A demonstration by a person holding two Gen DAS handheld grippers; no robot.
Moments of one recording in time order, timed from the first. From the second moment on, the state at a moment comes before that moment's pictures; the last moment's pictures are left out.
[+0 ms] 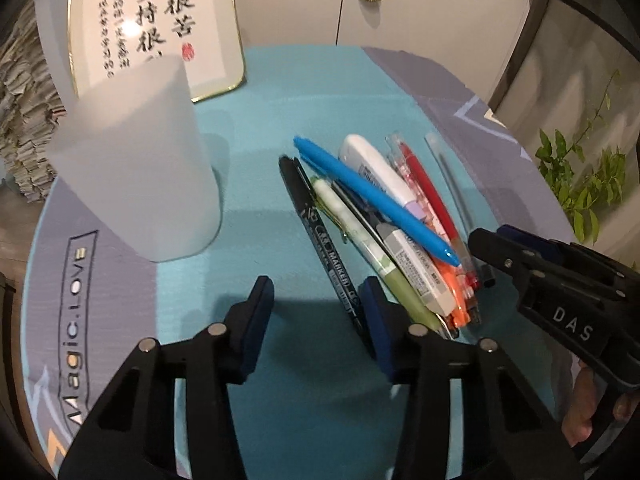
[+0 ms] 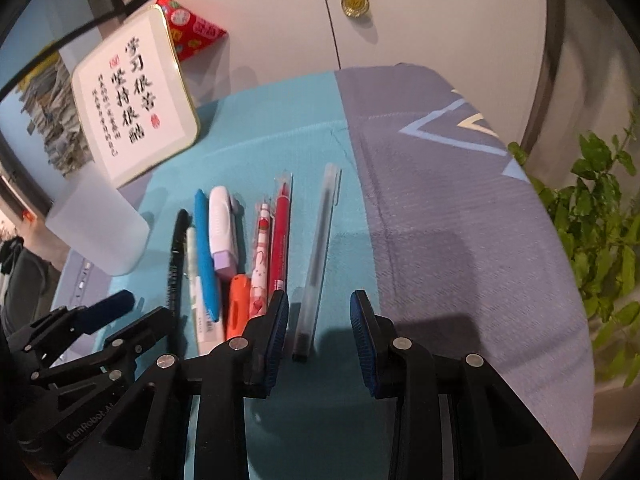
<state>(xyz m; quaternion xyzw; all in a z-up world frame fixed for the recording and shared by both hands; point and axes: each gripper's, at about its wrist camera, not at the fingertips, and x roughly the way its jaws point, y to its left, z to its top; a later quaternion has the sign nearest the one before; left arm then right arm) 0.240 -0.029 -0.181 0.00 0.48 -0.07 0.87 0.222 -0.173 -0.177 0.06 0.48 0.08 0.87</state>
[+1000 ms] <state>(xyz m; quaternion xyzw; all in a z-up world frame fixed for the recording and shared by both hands) 0.130 -0.007 -0.179 0.00 0.51 -0.13 0.85 0.108 -0.175 -0.176 0.09 0.53 0.12 0.83</state>
